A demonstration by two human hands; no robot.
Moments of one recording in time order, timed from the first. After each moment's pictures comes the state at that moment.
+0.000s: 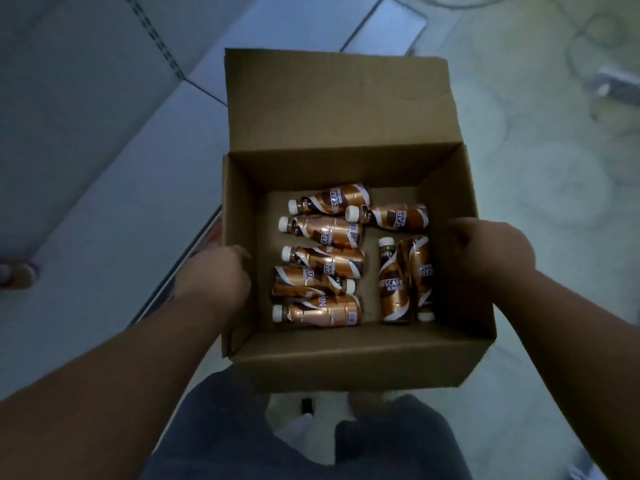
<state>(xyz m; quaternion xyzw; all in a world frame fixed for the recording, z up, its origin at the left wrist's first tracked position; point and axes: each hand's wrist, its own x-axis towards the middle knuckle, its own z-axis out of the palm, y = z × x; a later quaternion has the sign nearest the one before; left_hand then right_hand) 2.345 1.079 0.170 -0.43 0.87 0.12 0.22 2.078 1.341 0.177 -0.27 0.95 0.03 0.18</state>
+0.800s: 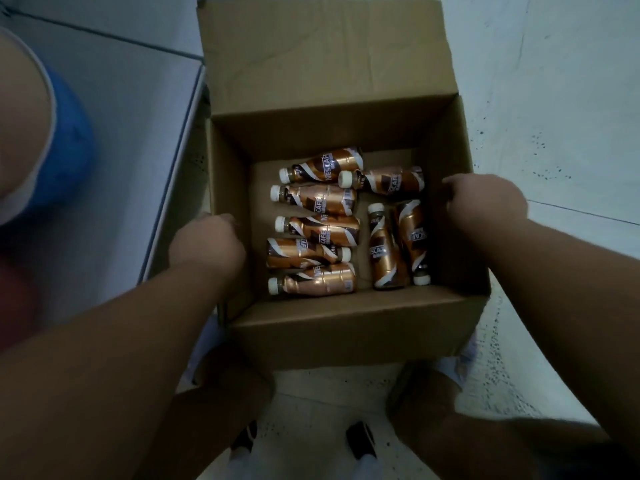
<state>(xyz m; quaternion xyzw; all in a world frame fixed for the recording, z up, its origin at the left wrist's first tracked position) 2.354 1.104 -0.275 -0.29 0.92 0.10 0.26 2.183 1.406 -0.279 -0.09 0.97 0.10 0.21</state>
